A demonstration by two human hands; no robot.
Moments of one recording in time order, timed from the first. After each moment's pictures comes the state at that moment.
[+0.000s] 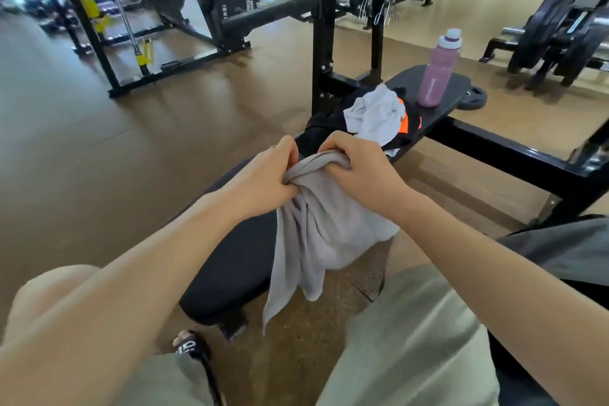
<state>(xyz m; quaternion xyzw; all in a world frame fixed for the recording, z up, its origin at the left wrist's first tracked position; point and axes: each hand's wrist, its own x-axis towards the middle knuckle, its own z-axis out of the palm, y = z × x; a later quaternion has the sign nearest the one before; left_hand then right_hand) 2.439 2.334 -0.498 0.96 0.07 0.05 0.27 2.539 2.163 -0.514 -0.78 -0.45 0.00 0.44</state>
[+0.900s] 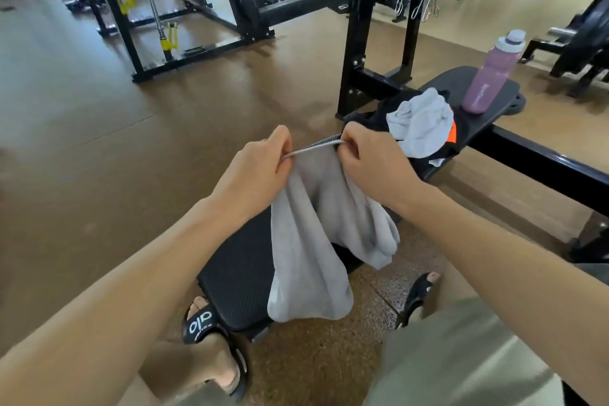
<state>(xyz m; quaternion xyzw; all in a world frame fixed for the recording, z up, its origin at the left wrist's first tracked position) 2.416 2.417 -0.495 0.95 0.12 0.18 0.24 2.544 2.255 -0.504 -0.86 -0.37 -0.03 0.35</state>
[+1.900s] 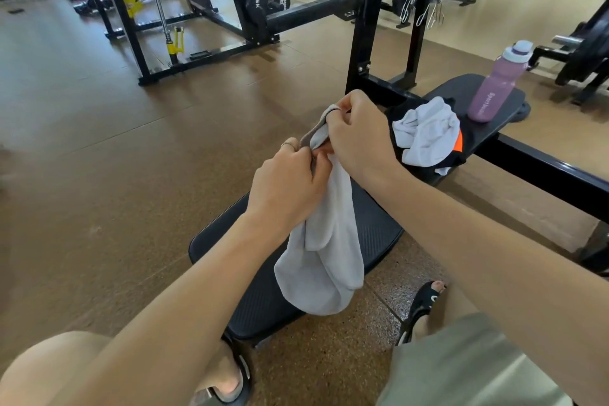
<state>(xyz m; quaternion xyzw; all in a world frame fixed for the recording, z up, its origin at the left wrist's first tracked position) 2.434 2.384 -0.499 0.93 0.22 0.22 0.17 2.531 2.302 -0.462 -0.81 -0.27 -0.02 0.53</state>
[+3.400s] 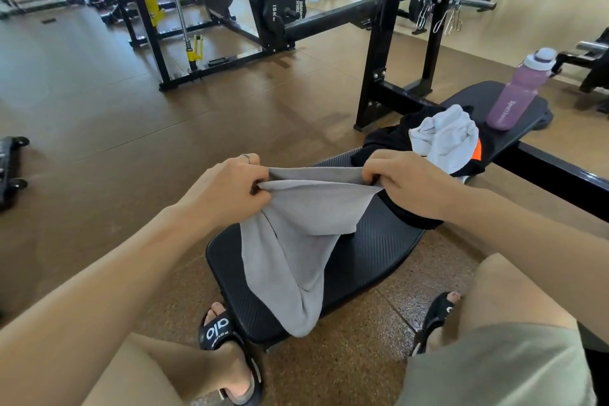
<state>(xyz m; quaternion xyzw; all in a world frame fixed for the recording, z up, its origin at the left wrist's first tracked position) 2.375 2.484 -0.488 0.98 0.14 0.07 0.09 2.579 2.240 -0.503 -0.78 -0.59 0.00 0.21</state>
